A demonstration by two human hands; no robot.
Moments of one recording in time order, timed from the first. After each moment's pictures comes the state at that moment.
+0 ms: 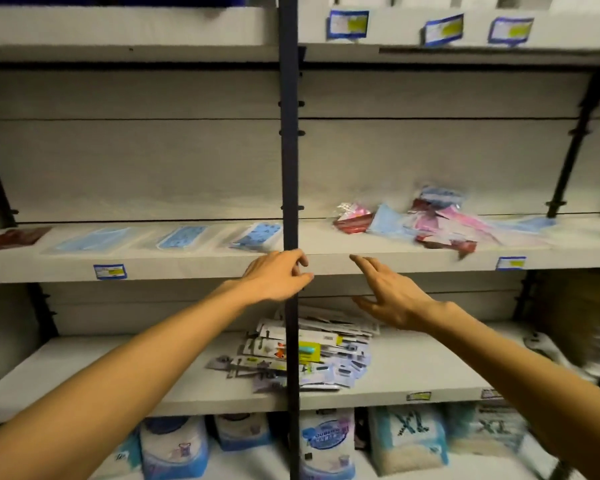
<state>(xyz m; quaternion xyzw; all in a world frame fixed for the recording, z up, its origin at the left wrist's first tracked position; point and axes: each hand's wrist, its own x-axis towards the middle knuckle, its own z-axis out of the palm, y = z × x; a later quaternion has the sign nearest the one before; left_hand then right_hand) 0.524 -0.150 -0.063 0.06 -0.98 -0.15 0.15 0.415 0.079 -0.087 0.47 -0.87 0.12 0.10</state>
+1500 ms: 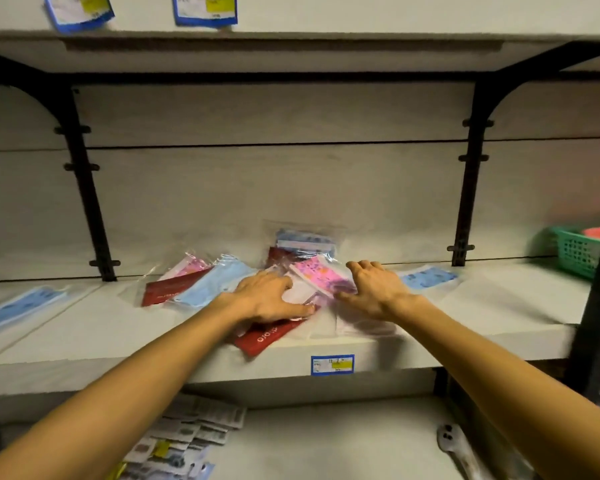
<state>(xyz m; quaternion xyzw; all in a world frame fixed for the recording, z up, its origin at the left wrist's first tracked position) 0.084 0.087 -0.046 0.11 -0.99 0.02 0.06 -0.030 0.296 -0.048 0.37 -0.92 0.07 0.13</state>
